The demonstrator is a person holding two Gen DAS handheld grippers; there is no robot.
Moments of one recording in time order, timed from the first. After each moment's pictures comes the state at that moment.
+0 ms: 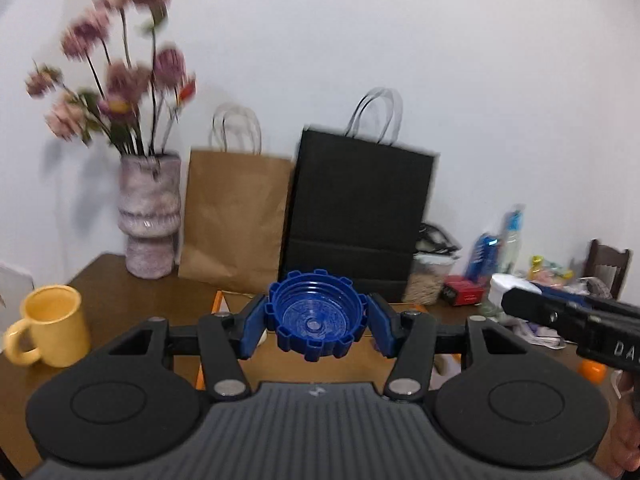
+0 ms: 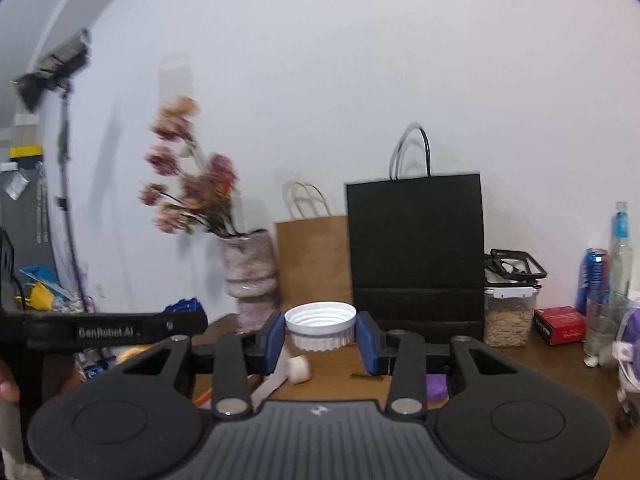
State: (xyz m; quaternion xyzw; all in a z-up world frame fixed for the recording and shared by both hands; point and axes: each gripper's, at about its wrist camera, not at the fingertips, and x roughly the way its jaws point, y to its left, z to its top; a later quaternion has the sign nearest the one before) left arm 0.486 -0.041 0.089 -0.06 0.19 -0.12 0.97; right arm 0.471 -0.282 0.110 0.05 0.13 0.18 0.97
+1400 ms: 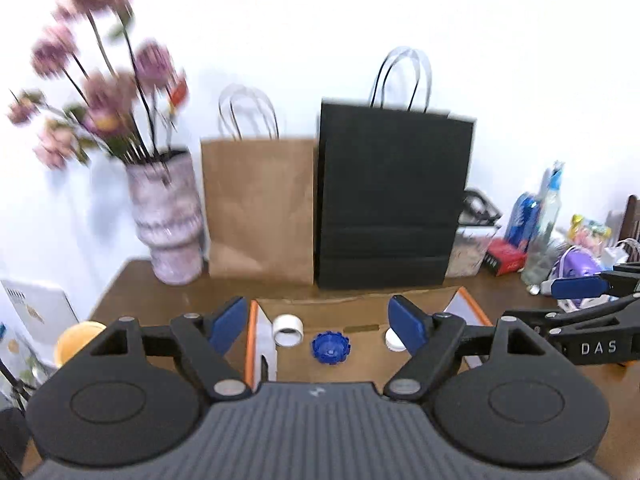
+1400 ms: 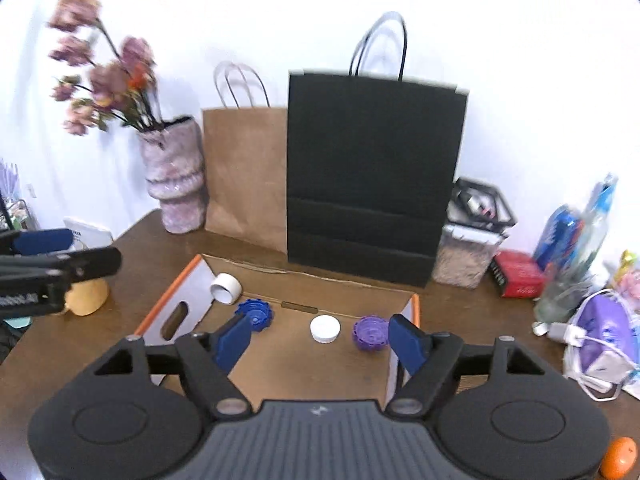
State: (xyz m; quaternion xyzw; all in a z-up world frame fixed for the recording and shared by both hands) left arm 0.511 -0.039 0.149 0.01 0.25 -0.08 0.97; right arm 0.539 -0.262 0.145 -0.03 0.31 0.08 0.95
